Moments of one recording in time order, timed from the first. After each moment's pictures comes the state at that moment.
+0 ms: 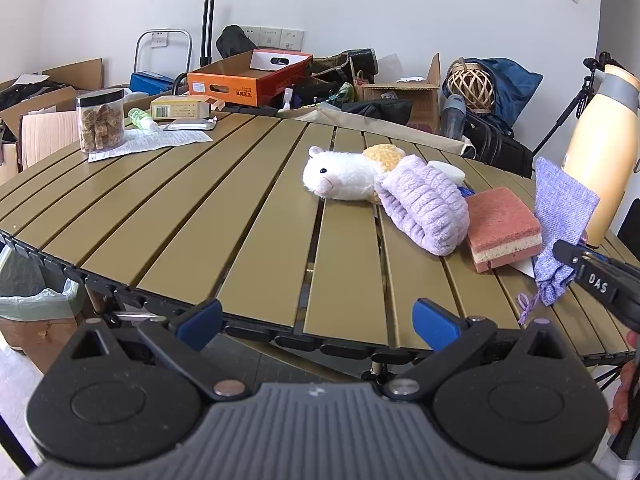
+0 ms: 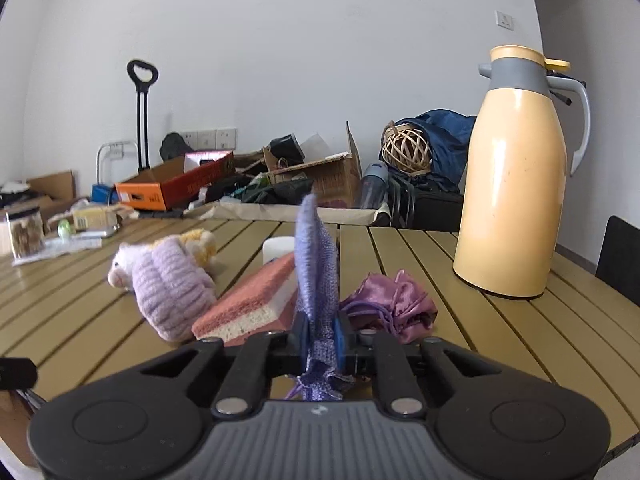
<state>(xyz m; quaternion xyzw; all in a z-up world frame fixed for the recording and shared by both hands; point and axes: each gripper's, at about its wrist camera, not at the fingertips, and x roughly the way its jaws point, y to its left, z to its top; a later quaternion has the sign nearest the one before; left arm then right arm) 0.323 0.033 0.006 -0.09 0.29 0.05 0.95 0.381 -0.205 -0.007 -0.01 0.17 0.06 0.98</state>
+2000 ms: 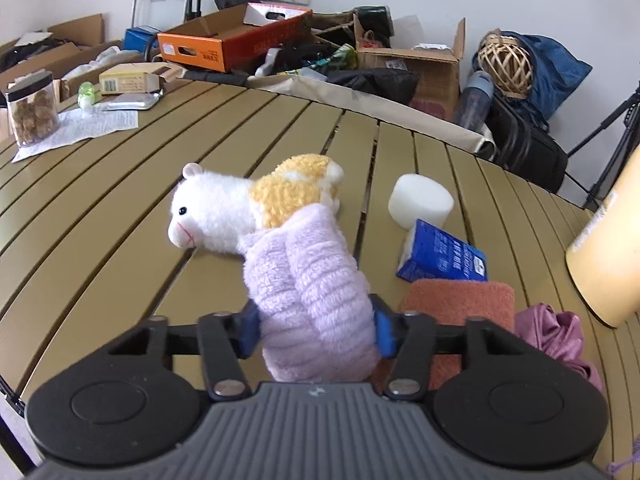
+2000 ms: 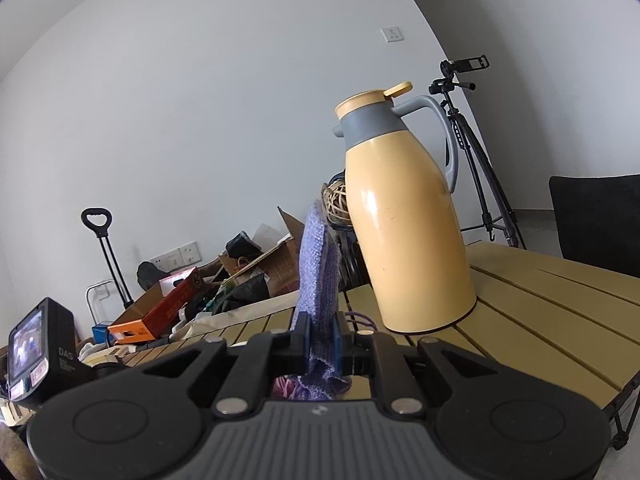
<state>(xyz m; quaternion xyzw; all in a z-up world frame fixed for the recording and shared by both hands) 0.485 -0.052 0.026 -0.13 0.36 0.10 0.92 0.347 -0.332 0.028 0.17 0.07 0.03 0.98</state>
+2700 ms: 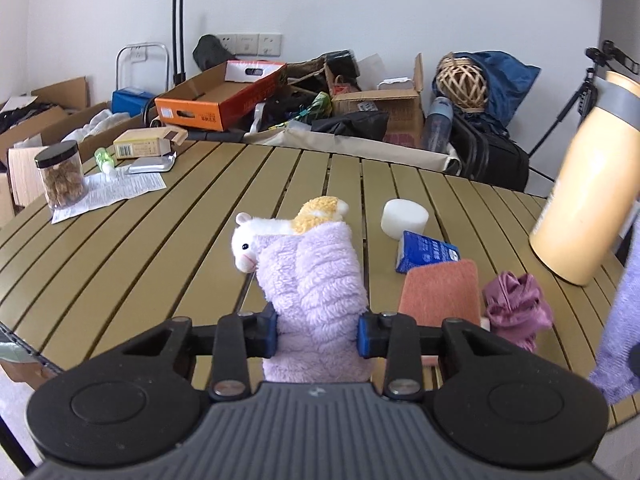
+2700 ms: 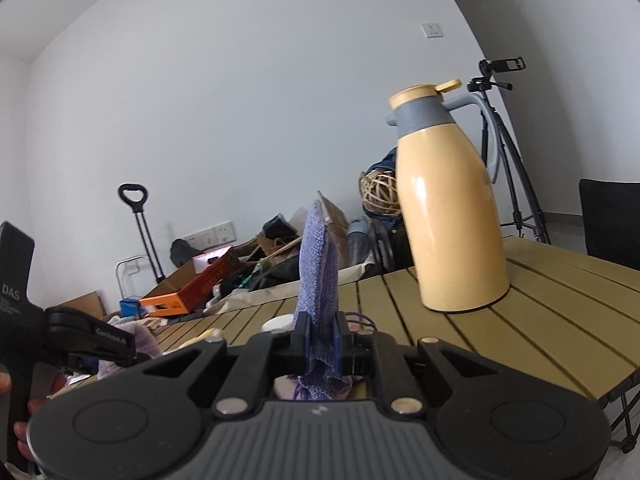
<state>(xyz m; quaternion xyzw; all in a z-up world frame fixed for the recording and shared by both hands) 0.394 -0.036 0.077 -0.06 0.31 0.06 0.95 0.314 -0.296 0.027 0.14 0.08 0.08 0.98</state>
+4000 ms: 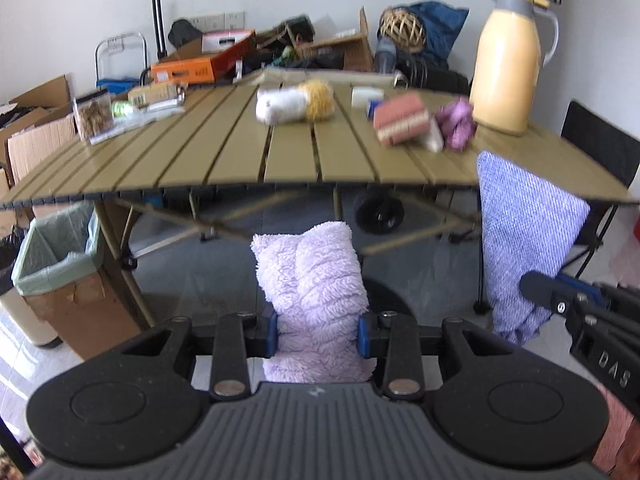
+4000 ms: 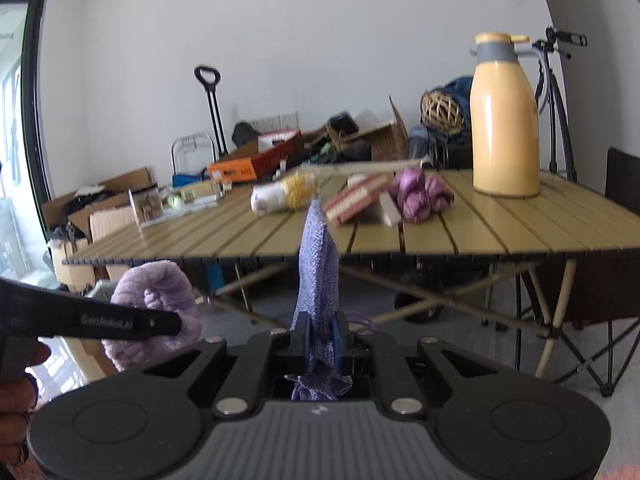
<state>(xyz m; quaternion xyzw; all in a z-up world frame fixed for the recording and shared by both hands) 0.171 -0.012 -0.003 0.00 0.34 -0.01 0.94 0.155 -0.209 -0.022 0.05 0.22 0.14 0.96</state>
